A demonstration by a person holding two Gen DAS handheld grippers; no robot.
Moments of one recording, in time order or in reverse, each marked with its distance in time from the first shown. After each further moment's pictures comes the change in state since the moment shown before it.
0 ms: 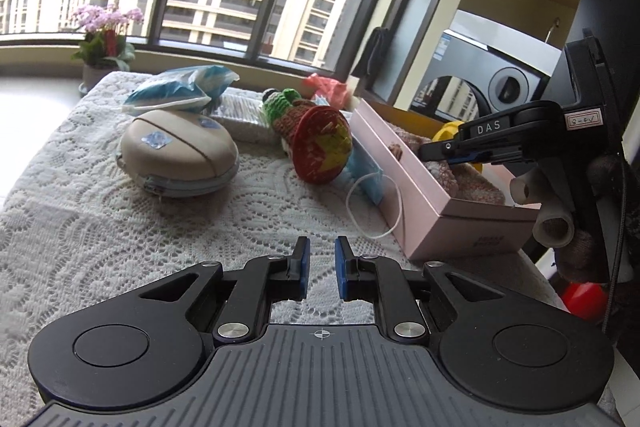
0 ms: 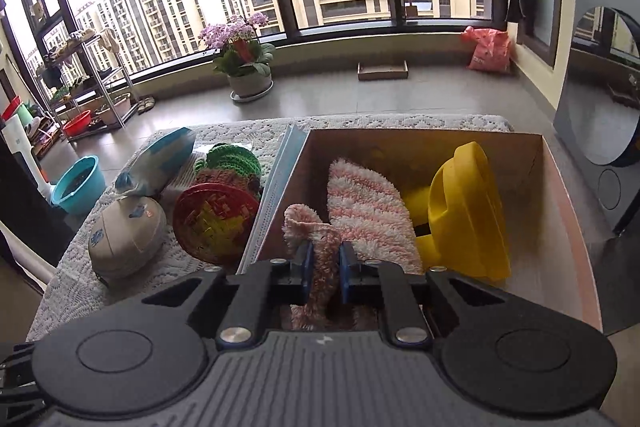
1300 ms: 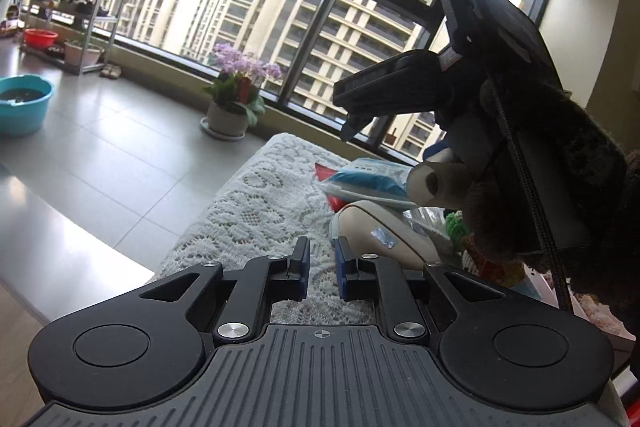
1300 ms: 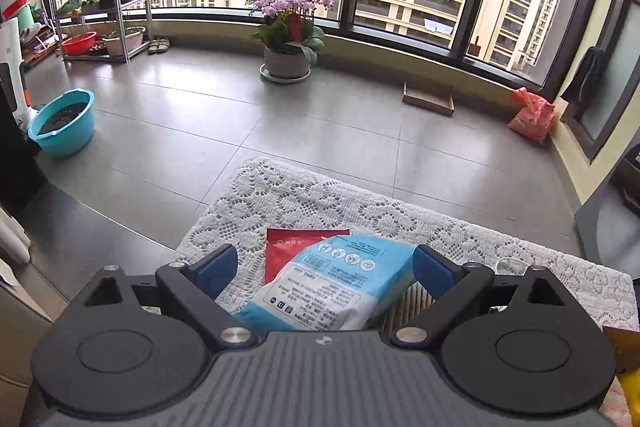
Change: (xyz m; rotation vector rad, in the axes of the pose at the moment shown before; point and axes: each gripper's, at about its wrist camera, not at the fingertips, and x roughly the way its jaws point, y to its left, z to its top) left arm -0.040 0.105 0.002 -0.273 -0.286 0.292; right arm 0.159 0.270 0.083 -0.335 0.044 -0.159
